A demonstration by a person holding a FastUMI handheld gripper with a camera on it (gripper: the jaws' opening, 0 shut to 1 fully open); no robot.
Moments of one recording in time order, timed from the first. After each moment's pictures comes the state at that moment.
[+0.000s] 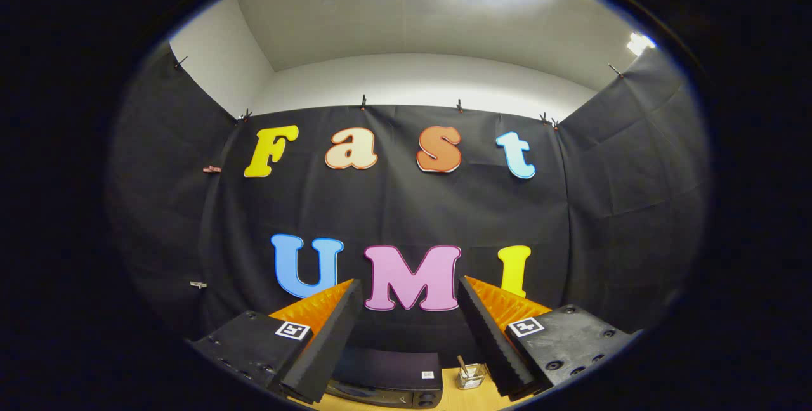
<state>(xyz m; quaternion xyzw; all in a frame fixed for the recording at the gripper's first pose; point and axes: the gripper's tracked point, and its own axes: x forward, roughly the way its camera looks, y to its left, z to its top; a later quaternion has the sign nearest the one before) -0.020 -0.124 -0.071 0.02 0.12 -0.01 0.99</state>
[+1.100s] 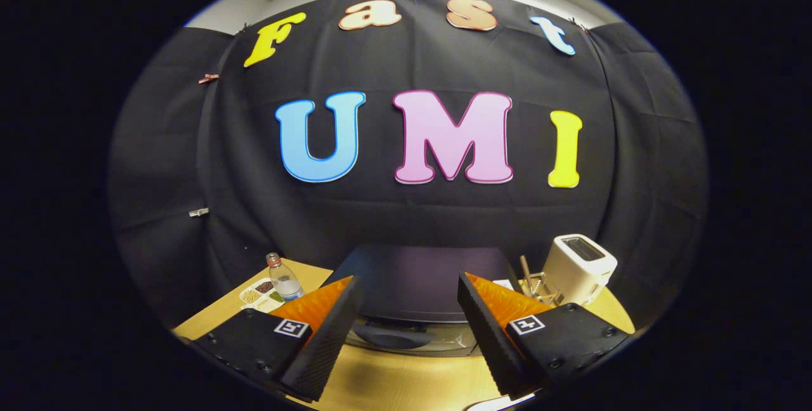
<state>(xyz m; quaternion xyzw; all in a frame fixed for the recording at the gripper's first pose) -0.051 -0.017 -0.373 0.05 0.37 0.02 0.93</state>
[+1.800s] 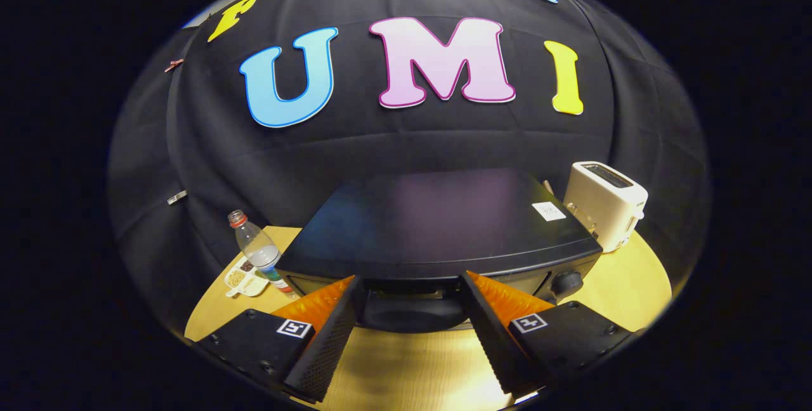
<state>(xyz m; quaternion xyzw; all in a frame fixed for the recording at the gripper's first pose) -0.076 -0.006 -0.478 0.06 0.46 -0.04 0.88</state>
